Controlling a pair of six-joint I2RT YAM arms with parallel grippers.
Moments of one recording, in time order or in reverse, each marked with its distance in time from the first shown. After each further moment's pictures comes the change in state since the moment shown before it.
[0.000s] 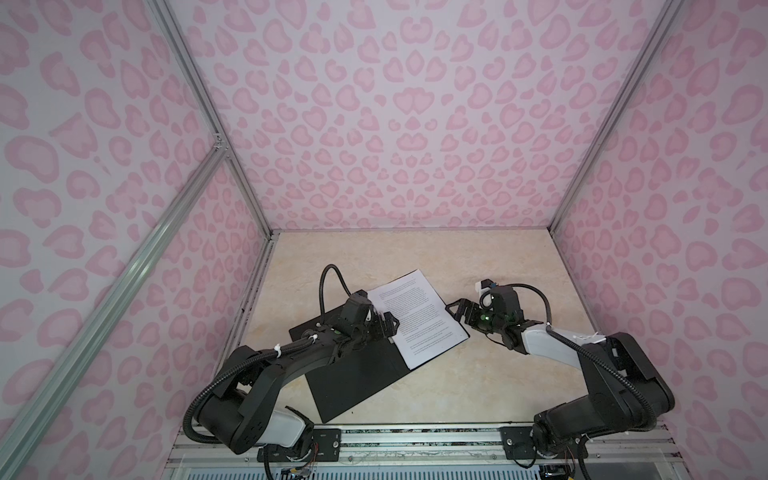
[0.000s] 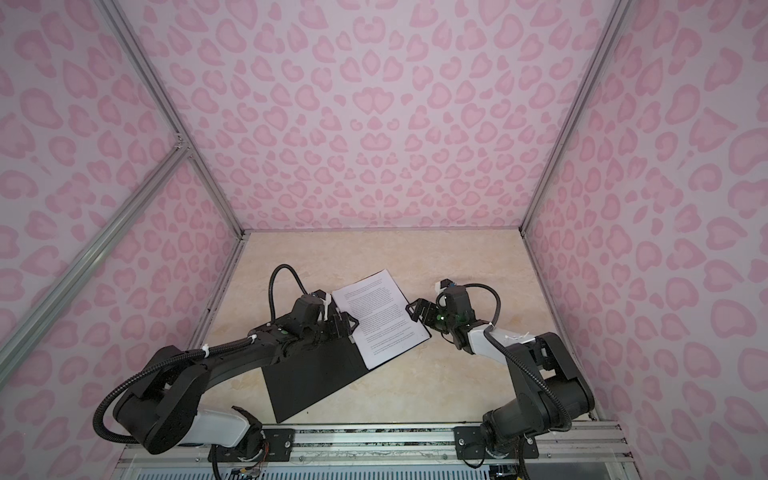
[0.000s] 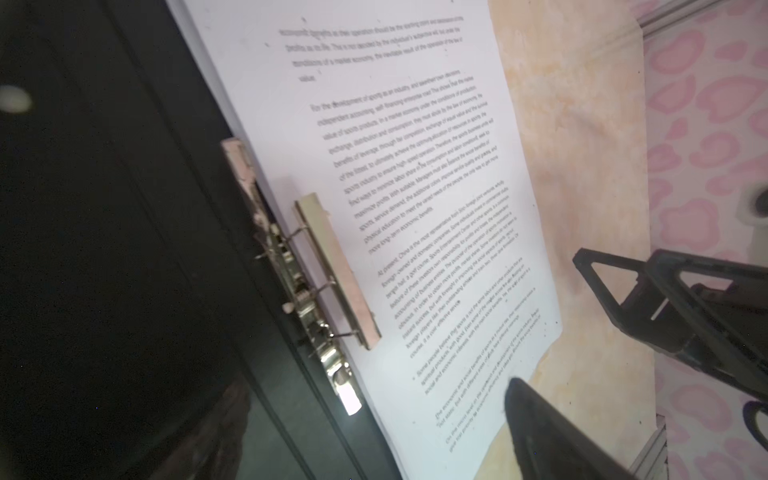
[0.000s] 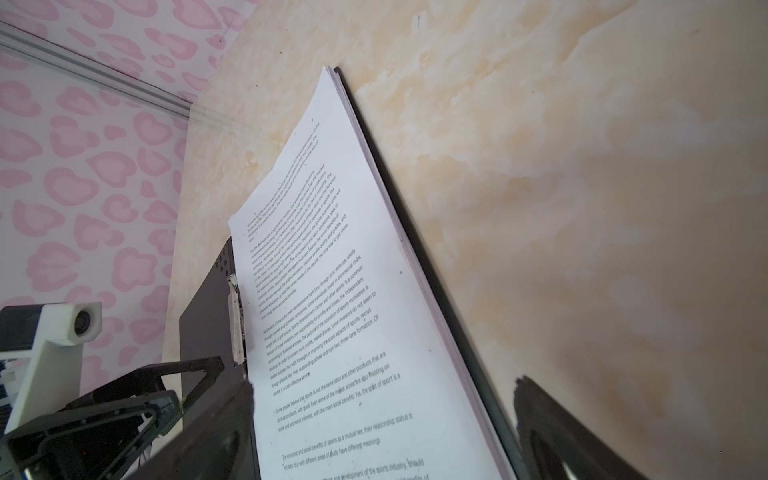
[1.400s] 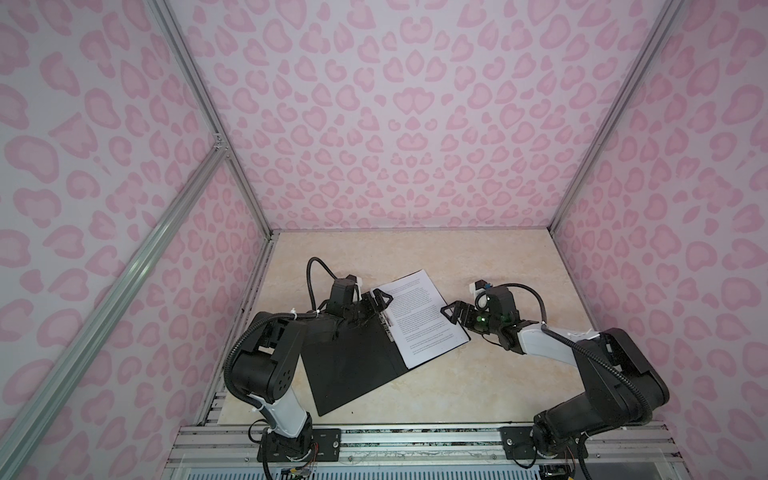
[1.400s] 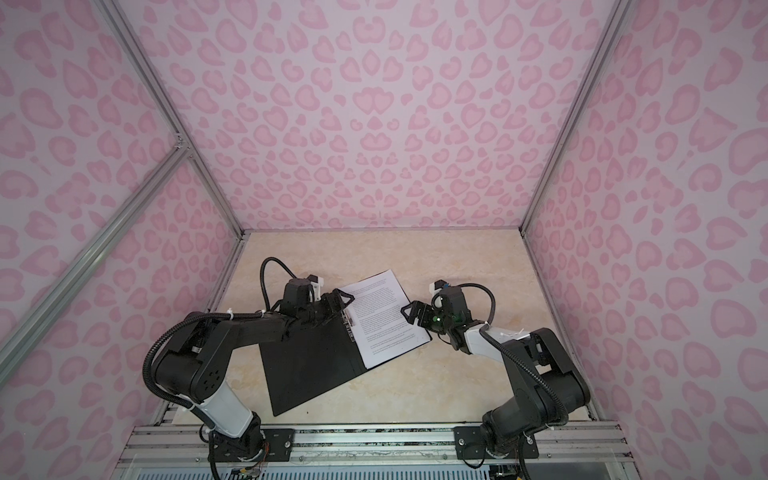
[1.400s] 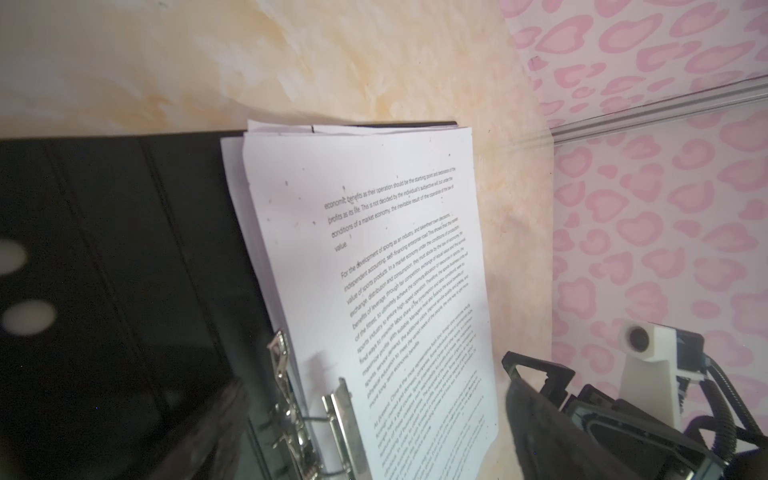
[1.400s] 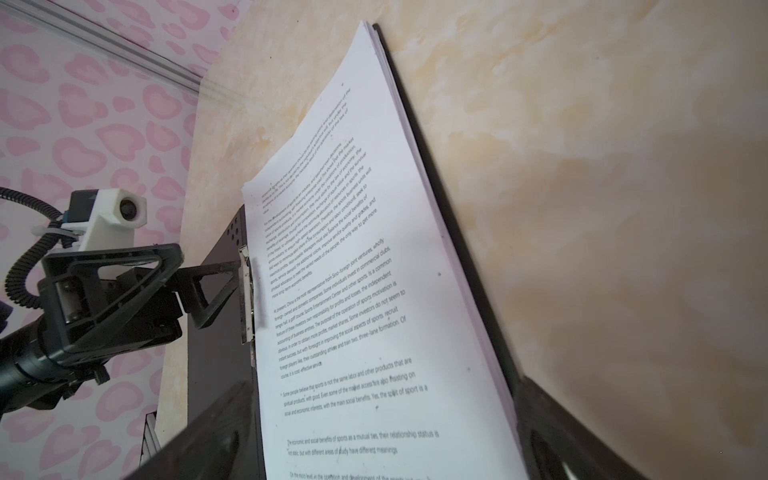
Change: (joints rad) left arm 0.186 0.275 0.100 0.312 0.238 -0.083; right arm 0.021 0.038 0.004 0.034 -0.036 -0.013
